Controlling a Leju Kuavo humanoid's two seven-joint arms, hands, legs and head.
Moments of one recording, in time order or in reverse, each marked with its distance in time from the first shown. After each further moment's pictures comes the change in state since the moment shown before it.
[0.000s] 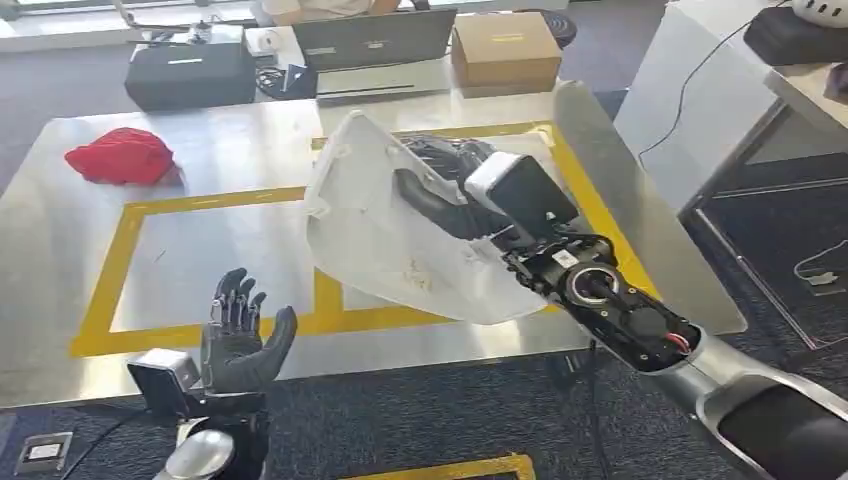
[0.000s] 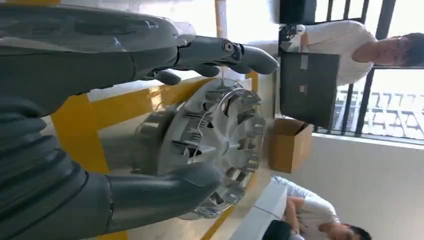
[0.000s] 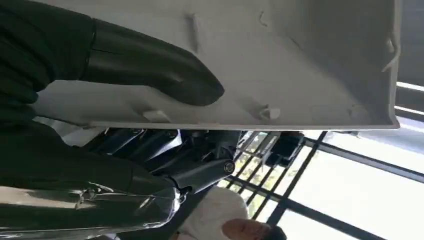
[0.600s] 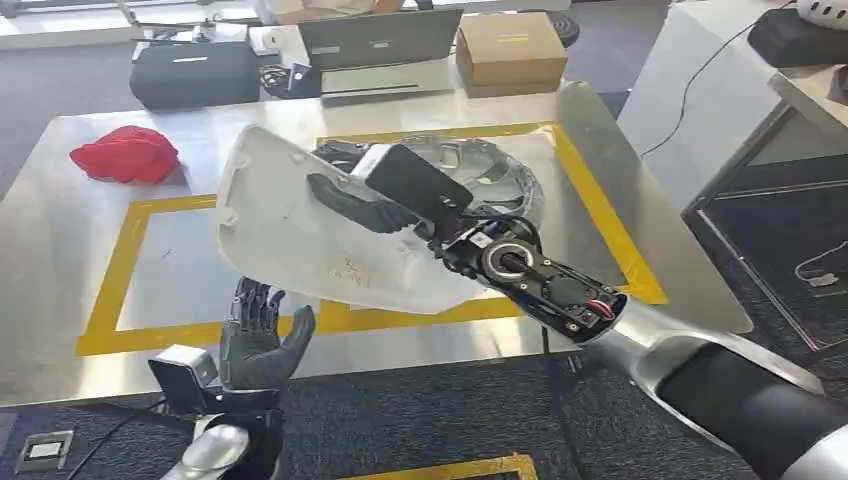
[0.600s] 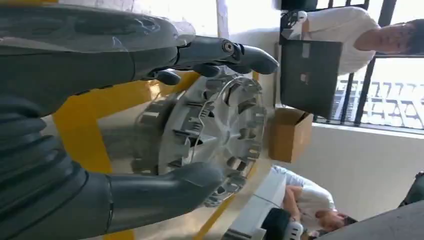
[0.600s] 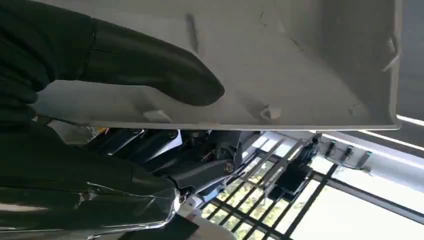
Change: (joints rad) left arm -0.032 -0.026 -0.035 0.068 0.029 -0.028 -0.037; right arm -0.196 0.136 0.170 0.308 -0.054 0.029 -0.063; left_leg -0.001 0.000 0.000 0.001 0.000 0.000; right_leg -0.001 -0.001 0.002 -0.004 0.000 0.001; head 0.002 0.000
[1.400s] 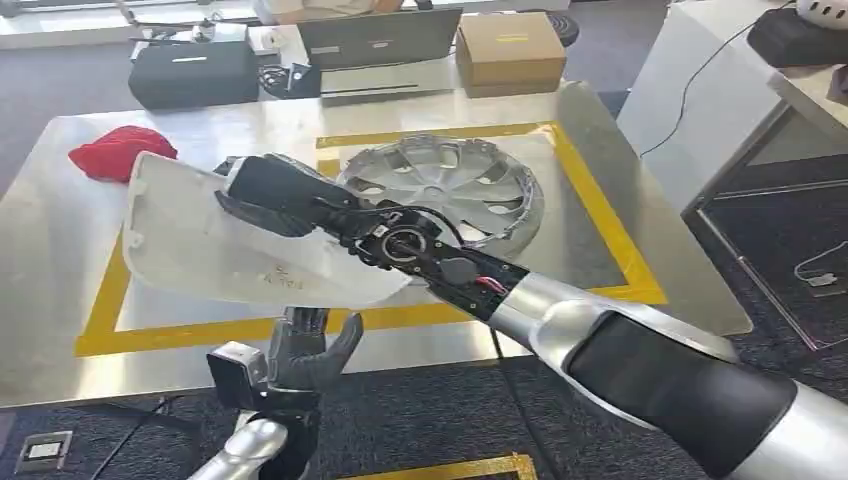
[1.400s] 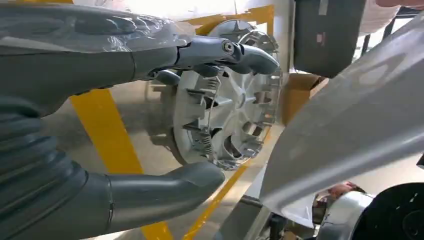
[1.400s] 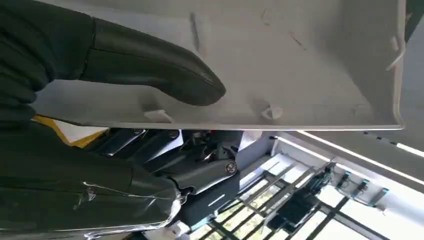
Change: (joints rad) left arm -0.059 -0.089 -0.061 0.201 0.027 -0.118 -0.074; right arm -0.195 0.266 0.119 0.509 0.029 0.058 -0.155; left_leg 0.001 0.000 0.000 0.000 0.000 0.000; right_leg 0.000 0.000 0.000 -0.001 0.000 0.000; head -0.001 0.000
